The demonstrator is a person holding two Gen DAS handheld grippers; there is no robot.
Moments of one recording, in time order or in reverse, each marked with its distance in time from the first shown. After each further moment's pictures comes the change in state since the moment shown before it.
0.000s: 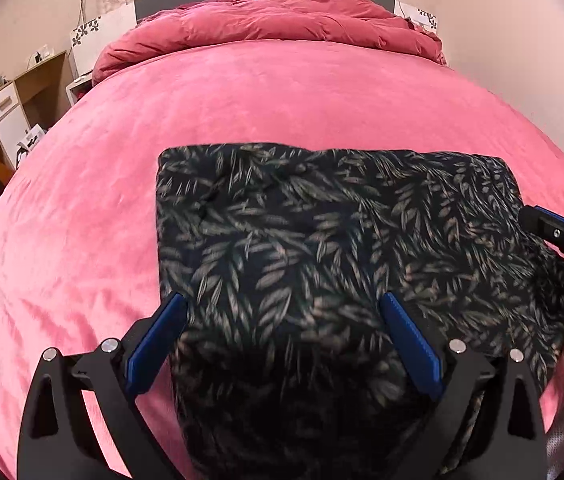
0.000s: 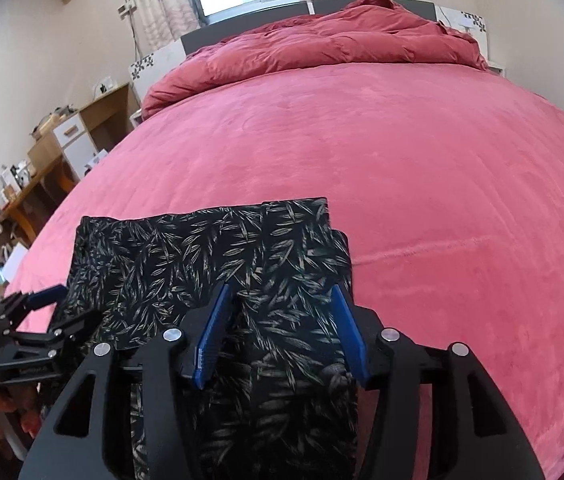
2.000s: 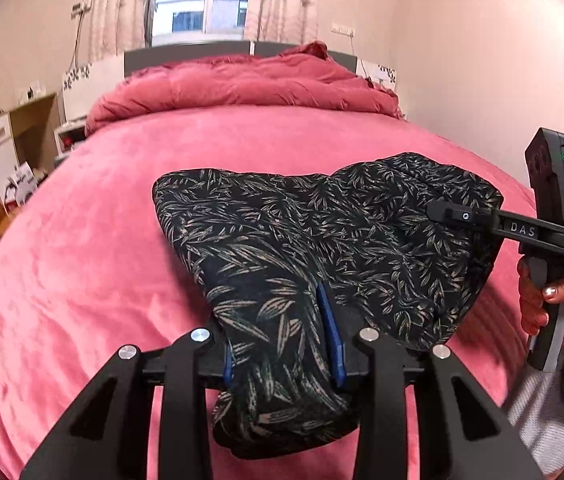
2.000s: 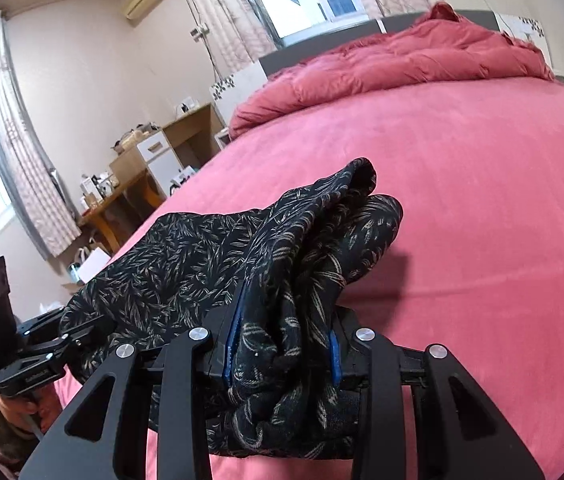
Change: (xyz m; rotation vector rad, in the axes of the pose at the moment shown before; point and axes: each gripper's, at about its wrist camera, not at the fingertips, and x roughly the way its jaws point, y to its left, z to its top) left arm -0.097 0.024 -0.038 0.047 -0.254 -0.122; right arm -0.015 0.036 0.009 -0.055 -0.084 0.328
